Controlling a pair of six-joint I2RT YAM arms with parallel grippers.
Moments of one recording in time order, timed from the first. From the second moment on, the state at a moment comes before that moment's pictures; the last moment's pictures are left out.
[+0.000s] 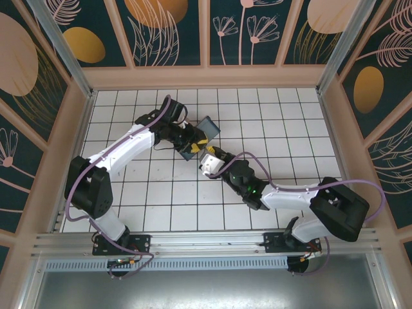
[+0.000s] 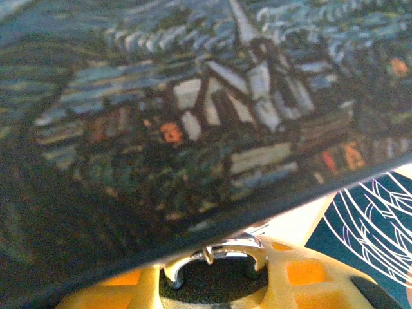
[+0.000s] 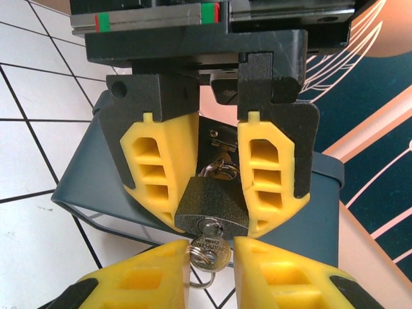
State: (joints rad) left arm -0.53 1.68 1.37 -0.65 0.59 -1.16; right arm 0.98 1.39 0.50 0.77 0.31 -0.67
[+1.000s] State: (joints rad) left arm -0.53 1.68 1.37 -0.66 0.60 -1.16; right arm 0.96 1.42 0.52 0.75 0.29 -0.77
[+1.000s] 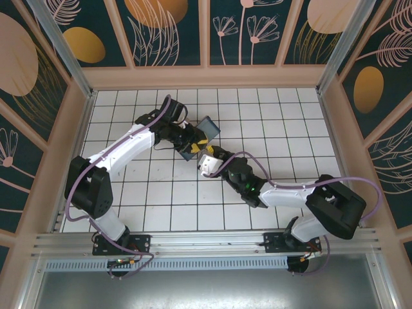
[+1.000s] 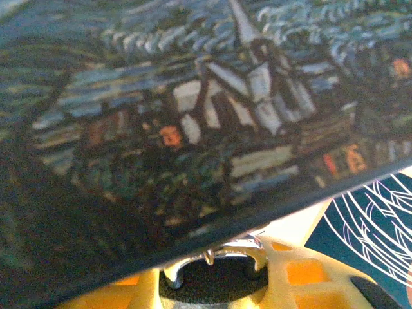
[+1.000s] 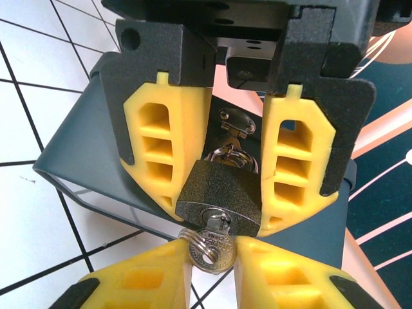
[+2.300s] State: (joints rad) left arm -0.51 1.68 1.37 -0.65 0.58 -1.16; right arm 0.96 1.43 0.60 0.61 0.31 -0.35
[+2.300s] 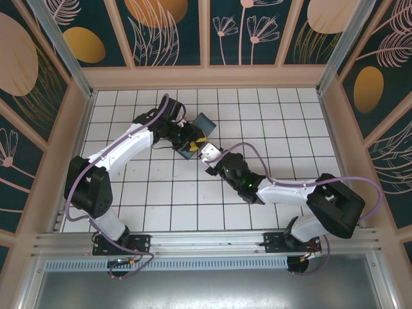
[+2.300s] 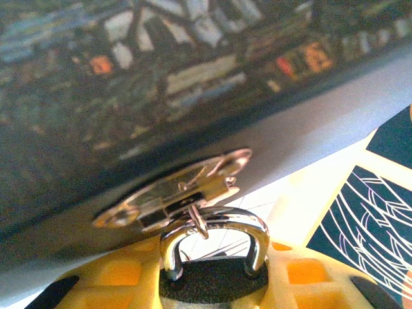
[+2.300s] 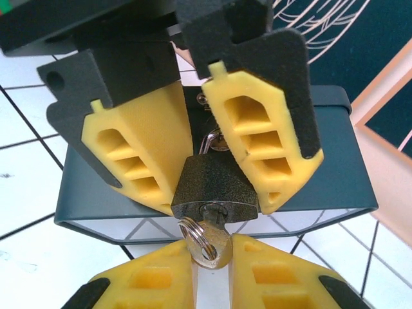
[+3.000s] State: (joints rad) left arm -0.52 1.68 1.38 -0.66 0.58 -1.15; right arm 0.89 1.31 0.61 0.52 0.03 0.37
